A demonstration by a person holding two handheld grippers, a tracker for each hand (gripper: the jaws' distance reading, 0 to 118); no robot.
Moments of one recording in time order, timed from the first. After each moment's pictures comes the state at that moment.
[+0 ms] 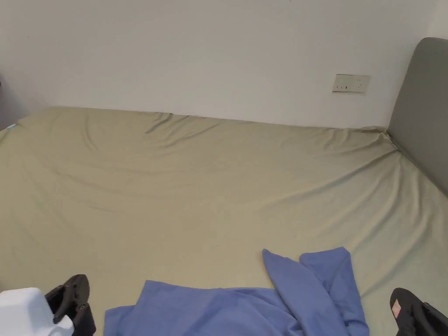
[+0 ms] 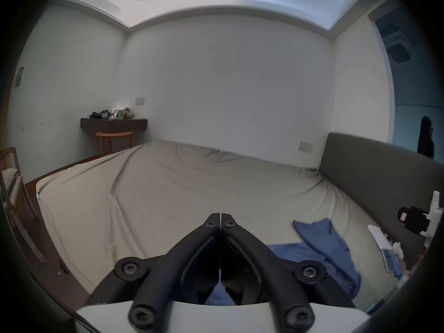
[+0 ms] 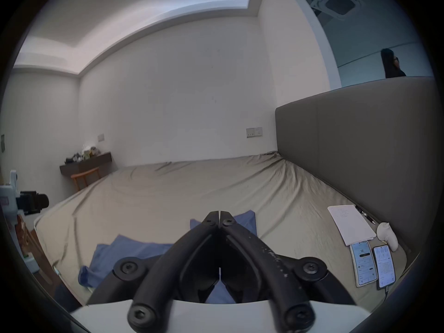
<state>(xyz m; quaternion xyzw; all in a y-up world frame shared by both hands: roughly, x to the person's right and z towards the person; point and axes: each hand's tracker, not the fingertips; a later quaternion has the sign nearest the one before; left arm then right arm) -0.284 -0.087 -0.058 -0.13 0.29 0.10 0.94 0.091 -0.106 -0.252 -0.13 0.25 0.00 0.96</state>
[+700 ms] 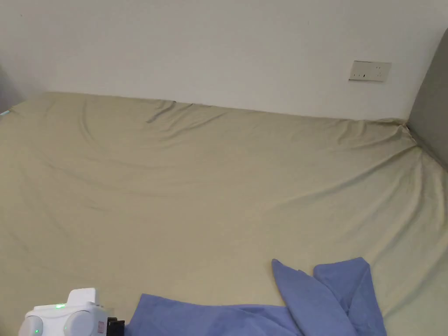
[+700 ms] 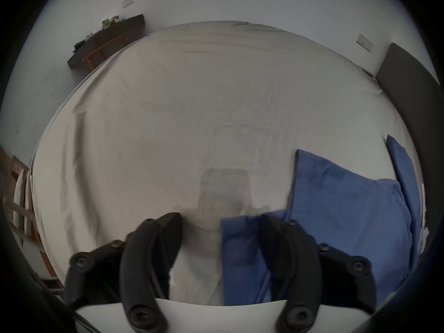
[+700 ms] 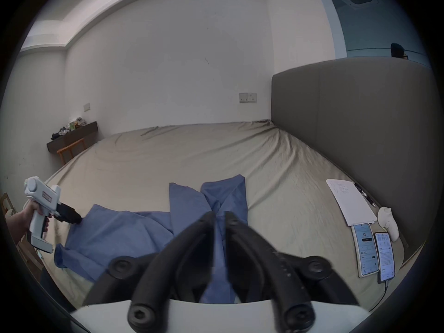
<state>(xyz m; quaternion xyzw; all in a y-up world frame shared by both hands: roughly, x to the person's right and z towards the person) -0.398 -0.224 -0.222 -0.49 0.31 0.16 0.80 0.074 -0.158 -0.314 -0.24 0.21 0.04 0.95</state>
